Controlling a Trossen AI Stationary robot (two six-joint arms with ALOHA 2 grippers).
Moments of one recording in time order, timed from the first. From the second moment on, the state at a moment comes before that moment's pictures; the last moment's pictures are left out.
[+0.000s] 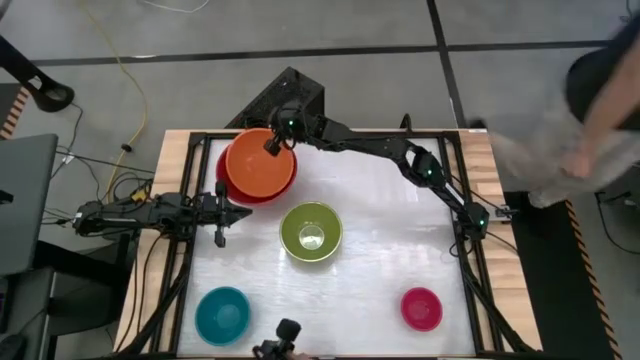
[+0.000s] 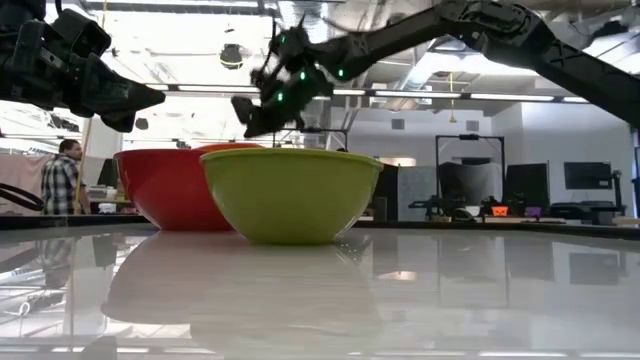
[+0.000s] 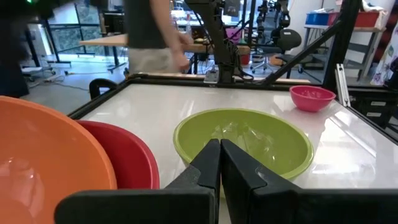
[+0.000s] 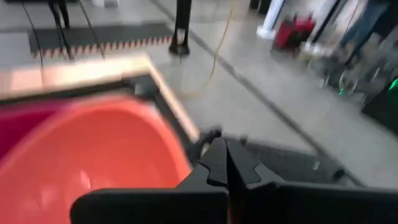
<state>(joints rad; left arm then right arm) -0.02 0.01 0.01 0.04 -0.14 -0.03 -0.39 2.38 2.23 -0.20 0.19 -0.06</state>
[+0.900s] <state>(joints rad) -0.02 0.01 0.01 0.04 -0.14 -0.03 -0.34 2.08 2.12 -0.85 -0.13 0.08</state>
